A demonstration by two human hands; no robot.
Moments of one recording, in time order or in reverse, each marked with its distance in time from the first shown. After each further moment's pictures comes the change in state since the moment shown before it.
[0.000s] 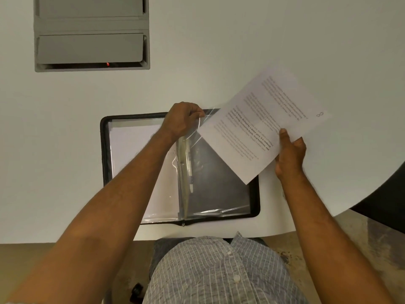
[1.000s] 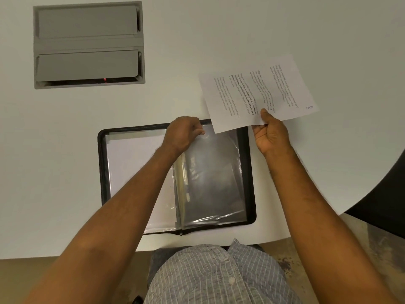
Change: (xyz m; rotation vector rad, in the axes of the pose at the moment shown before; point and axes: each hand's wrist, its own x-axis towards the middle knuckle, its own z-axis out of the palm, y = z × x) left_hand -0.007 0.015 0.014 0.126 0.015 0.056; right_hand 0.027 -0.048 0.068 0.465 -0.100 0.291
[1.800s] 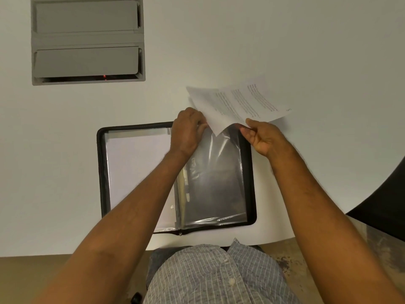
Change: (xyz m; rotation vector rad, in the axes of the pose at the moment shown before) left_hand -0.002 0.013 0.020 0.050 0.322 0.061; right_hand -0.002 0.003 0.008 -0.419 -0.003 0.219
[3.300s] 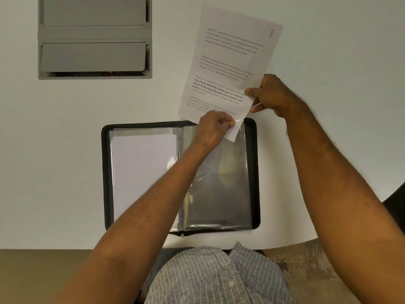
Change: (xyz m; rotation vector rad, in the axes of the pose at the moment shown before) left_hand 0.023 0.048 0.011 -0.445 -0.240 -0.354; right_hand 0.036 -0.083 0.059 -1.076 -0.200 -0.417
